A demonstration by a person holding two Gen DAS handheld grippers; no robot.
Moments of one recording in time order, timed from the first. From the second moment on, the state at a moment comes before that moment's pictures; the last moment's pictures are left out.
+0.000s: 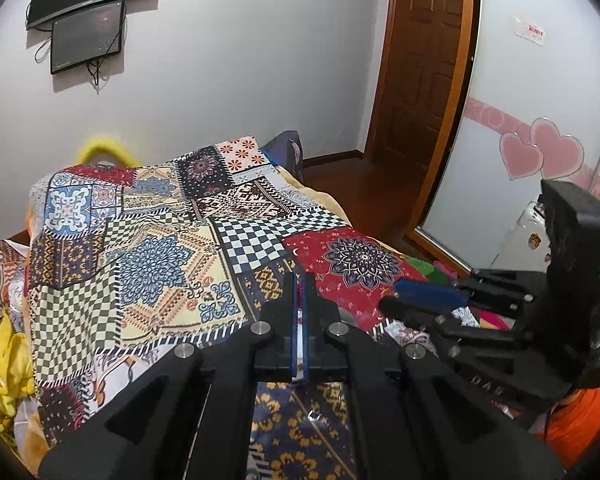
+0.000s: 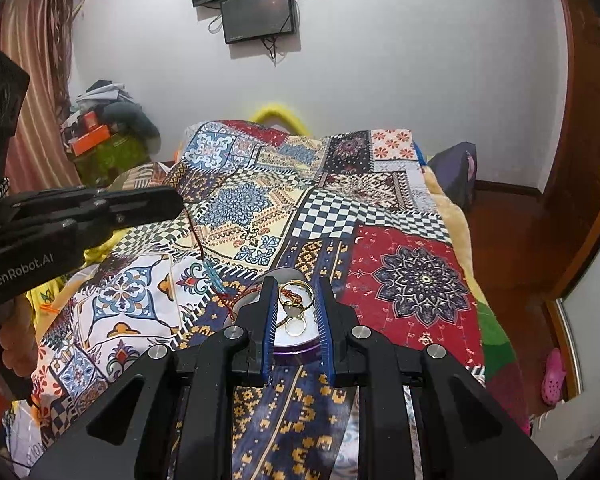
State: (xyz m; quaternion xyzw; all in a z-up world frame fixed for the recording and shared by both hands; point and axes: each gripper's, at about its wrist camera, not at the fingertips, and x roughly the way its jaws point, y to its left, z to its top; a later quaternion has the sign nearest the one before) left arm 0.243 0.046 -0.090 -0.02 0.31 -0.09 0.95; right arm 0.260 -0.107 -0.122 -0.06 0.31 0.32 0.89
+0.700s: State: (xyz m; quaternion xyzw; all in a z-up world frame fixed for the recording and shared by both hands) left arm 0.290 0.050 -0.170 -0.05 0.41 -0.10 0.91; right arm 0.302 -0.079 -0.179 -0.08 0.39 0.34 0.85
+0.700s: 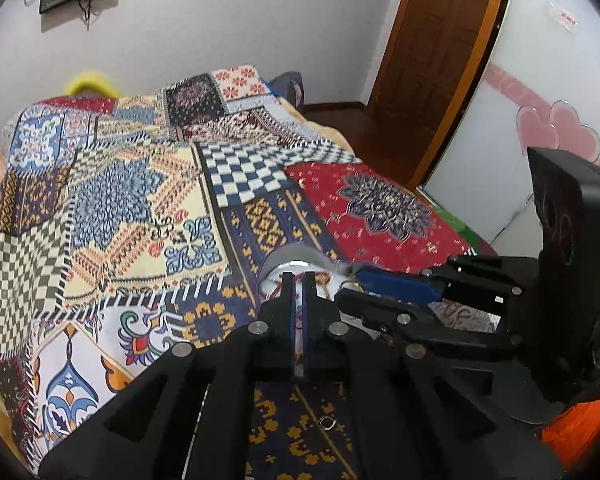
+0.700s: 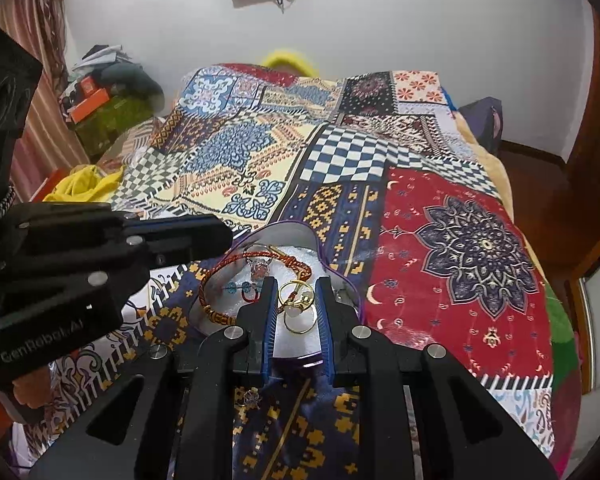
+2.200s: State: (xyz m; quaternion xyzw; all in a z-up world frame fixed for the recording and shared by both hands) left arm 0.197 0.064 -0.164 -0.03 0.42 -0.07 0.91; right arm 0.241 -0.093 -0.183 -0.13 0.40 0.29 0.86
